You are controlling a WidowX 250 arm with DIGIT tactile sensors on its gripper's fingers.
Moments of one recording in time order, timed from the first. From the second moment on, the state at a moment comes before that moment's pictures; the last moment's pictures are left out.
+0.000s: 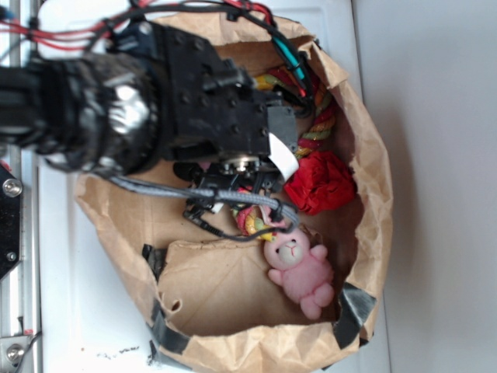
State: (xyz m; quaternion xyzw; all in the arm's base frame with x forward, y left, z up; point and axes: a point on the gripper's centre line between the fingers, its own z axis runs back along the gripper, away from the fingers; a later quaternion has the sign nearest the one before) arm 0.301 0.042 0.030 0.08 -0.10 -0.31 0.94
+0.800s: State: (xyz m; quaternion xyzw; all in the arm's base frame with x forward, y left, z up) arm 0.308 0.047 0.028 0.11 -0.11 -0.31 0.94
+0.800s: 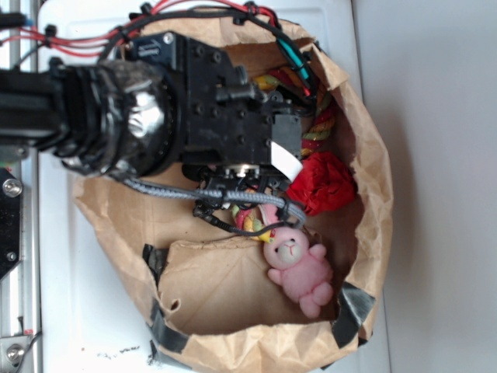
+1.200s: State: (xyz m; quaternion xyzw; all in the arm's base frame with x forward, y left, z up) arm 0.296 0.043 0.038 0.09 -0.12 -0.29 0.95
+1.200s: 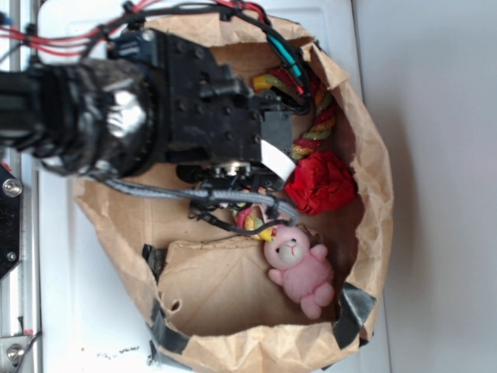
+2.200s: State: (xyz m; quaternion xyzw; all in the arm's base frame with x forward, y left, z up) arm 0.264 0.037 0.160 0.05 -0.05 0.01 1.00
